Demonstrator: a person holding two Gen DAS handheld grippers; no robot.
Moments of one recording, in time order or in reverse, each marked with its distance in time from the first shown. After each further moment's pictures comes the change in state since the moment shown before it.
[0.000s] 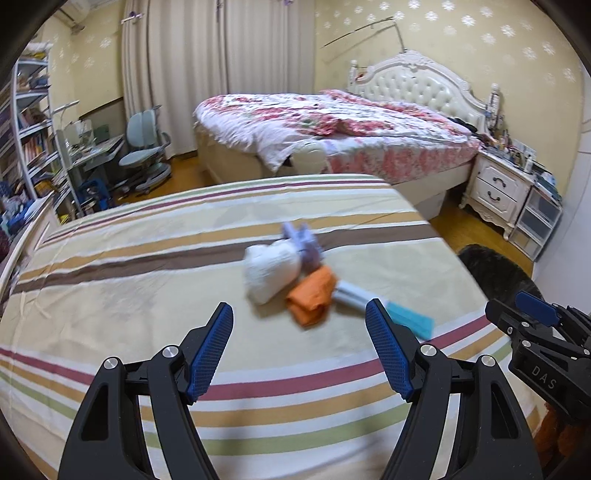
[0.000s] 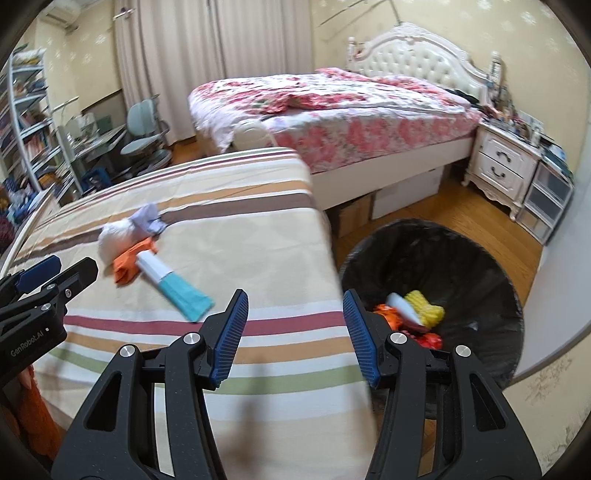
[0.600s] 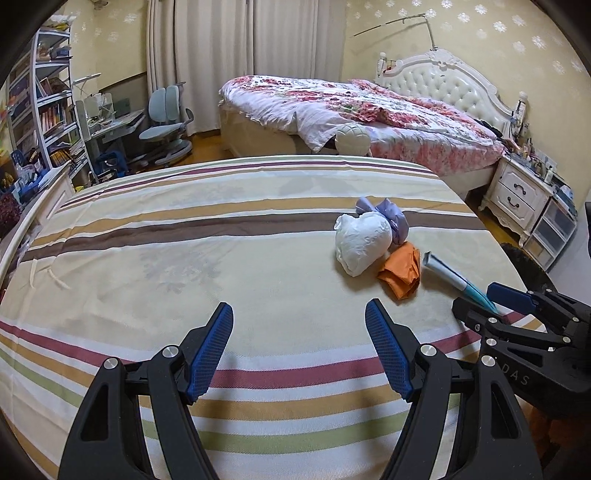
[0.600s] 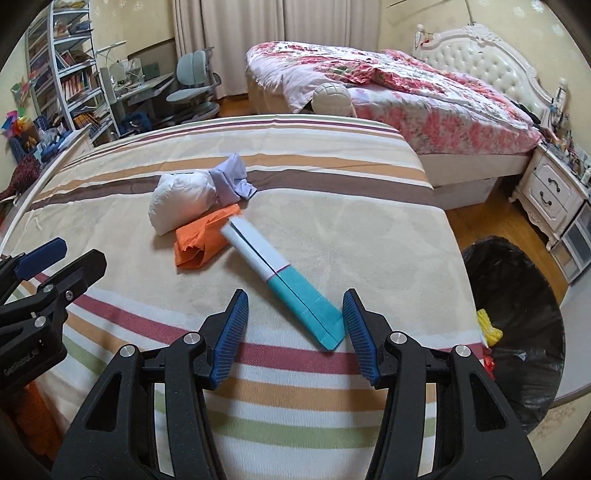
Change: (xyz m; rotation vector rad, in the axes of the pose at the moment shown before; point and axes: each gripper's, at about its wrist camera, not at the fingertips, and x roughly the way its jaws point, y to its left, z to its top) left arm 0.006 0.061 -0.017 -0.067 0.052 0.031; right arm 0.038 0.086 0.006 -0.172 0.126 0.096
